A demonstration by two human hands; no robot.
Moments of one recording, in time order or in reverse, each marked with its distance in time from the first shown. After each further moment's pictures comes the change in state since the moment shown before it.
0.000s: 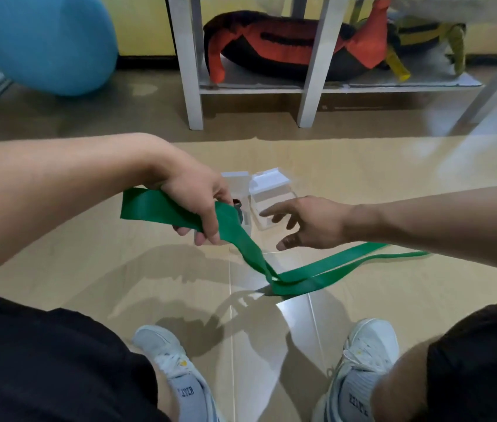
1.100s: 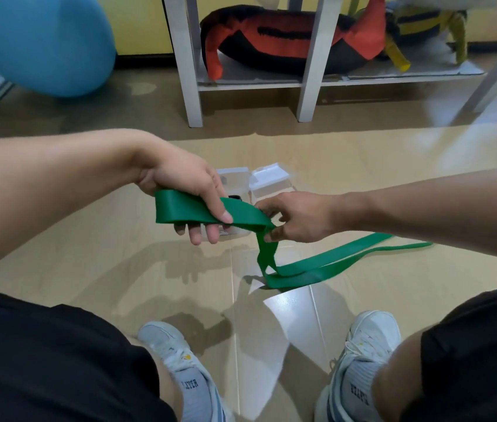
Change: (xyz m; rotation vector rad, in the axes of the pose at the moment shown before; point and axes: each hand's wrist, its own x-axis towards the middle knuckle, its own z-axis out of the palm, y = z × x) left_hand -0.003 -0.007 -0.001 -0.382 -0.076 0.000; right_hand 0.002 -0.024 -0.003 0.105 -0.043 -0.091
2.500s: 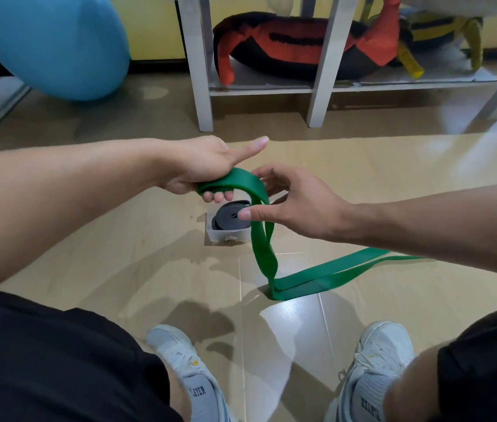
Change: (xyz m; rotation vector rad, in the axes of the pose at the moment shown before) left_hand 0.001 0.014 0.004 -0.237 0.492 0.144; right_hand -0.007 -0.031 -0.006 0.435 0.449 -0.063
